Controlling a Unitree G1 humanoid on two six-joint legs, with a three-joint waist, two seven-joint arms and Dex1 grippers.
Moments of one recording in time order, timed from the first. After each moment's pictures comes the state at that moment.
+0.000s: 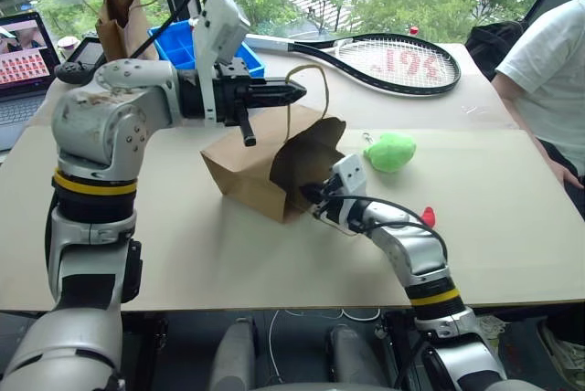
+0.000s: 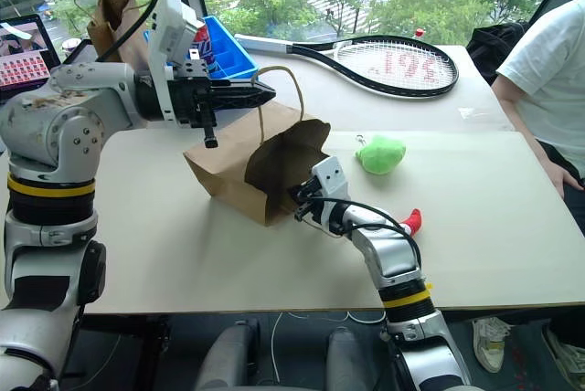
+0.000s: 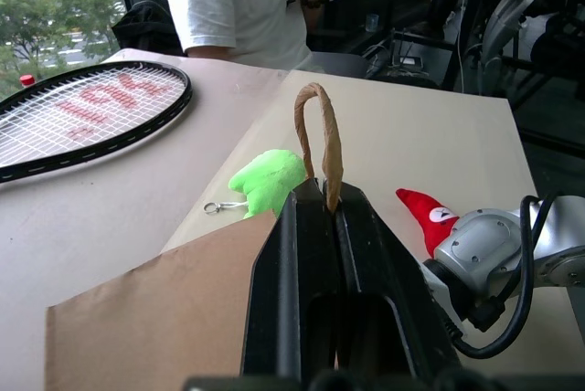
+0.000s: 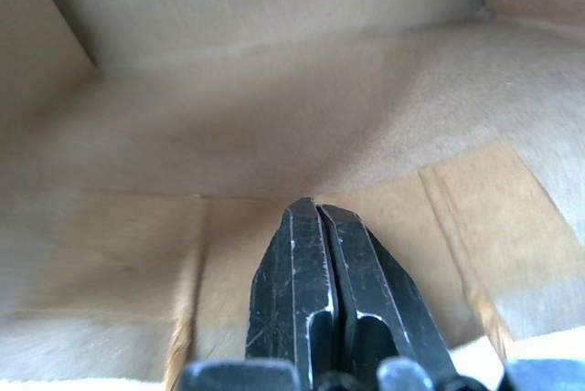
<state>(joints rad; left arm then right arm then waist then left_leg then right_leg) -1.00 0.59 -0.02 -0.07 -0.55 0.90 -0.99 -0.44 -0.24 0.14 -0.06 0.25 0.56 0.56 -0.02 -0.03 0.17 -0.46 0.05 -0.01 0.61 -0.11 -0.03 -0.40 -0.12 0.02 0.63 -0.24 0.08</state>
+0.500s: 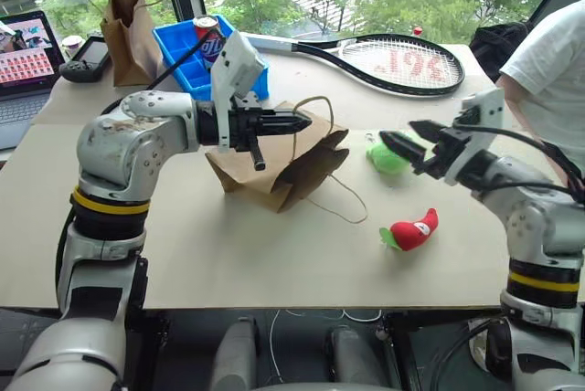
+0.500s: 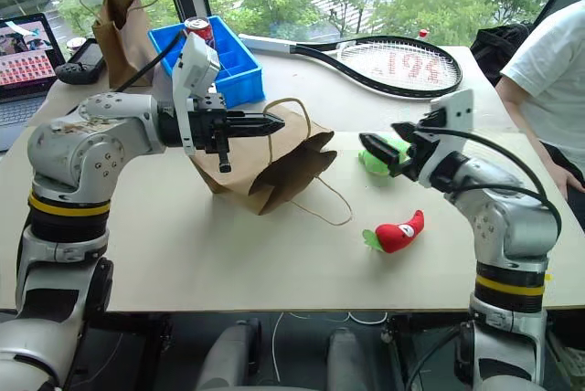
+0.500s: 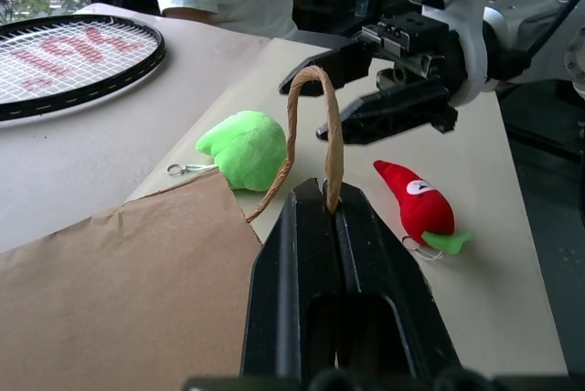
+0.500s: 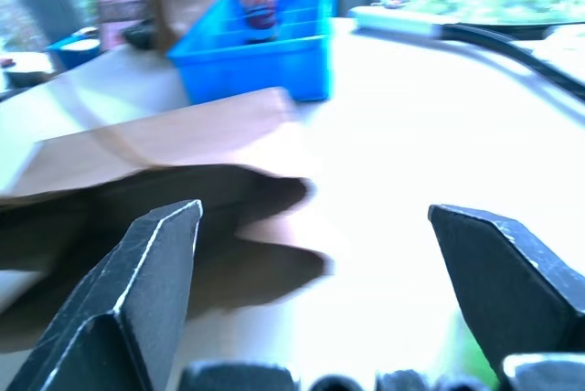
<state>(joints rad) -0.92 0.56 -0.06 -0.11 -0.57 0.93 -0.95 -0.54 -0.54 -0.28 -0.11 0.51 0.78 0.58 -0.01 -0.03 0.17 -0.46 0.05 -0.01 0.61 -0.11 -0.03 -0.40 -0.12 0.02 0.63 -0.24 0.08</state>
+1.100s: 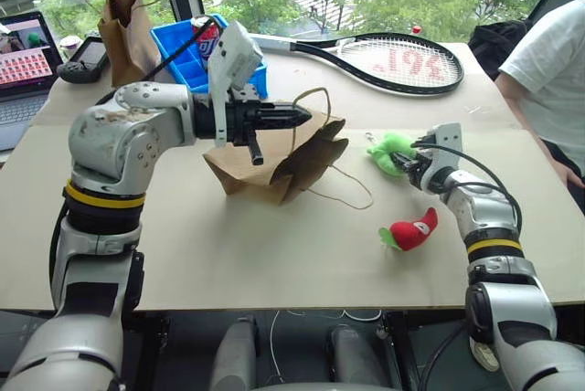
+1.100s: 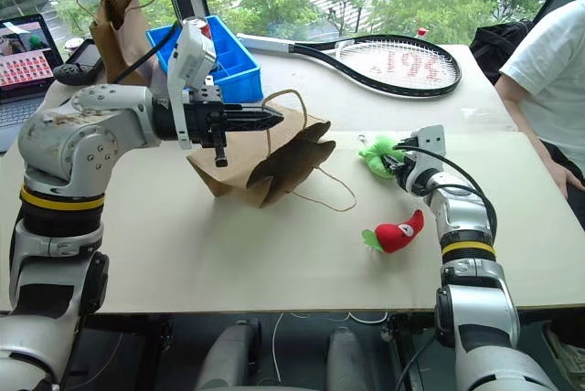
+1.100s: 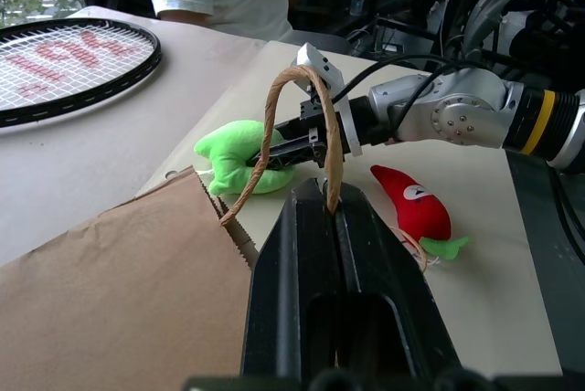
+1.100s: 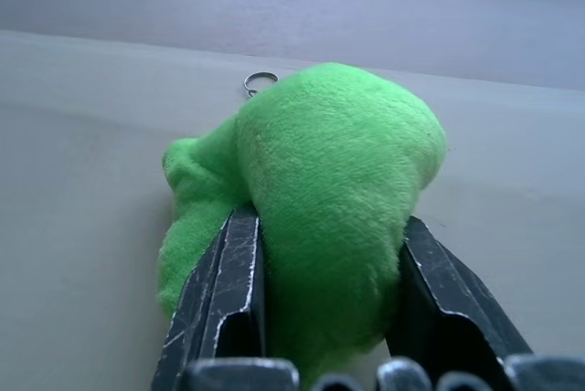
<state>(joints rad) -0.97 0.58 -0.06 -0.08 -0.59 0.93 -0.96 -0.70 -0.50 -0.13 0.66 0.21 0.28 0.55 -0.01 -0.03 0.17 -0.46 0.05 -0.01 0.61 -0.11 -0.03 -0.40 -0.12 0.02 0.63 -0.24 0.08</state>
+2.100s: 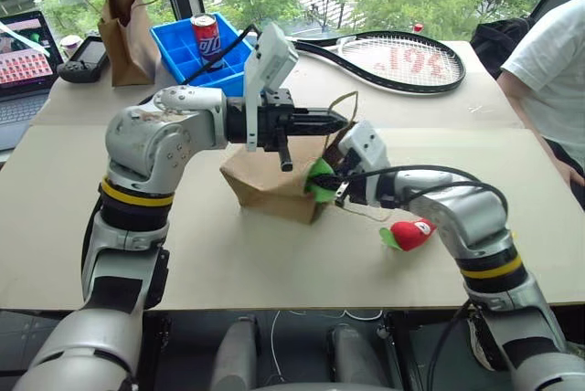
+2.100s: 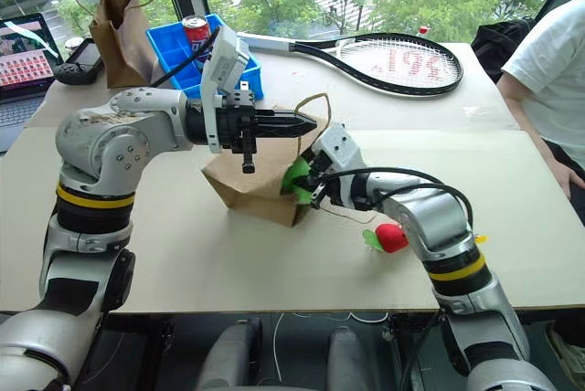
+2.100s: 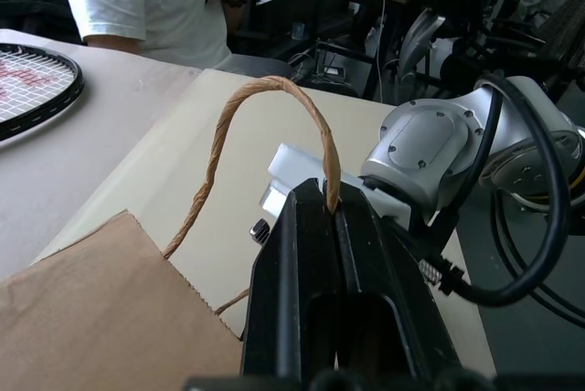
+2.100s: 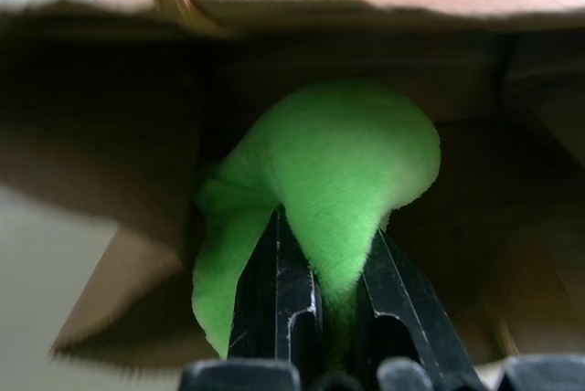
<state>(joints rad) -0.99 0.46 -0.09 -0.10 -0.63 0.96 -0.94 -0.66 -0.49 0.26 -0.18 0.36 0.82 0.65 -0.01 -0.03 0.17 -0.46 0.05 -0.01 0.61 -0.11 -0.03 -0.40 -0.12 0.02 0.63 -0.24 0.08</state>
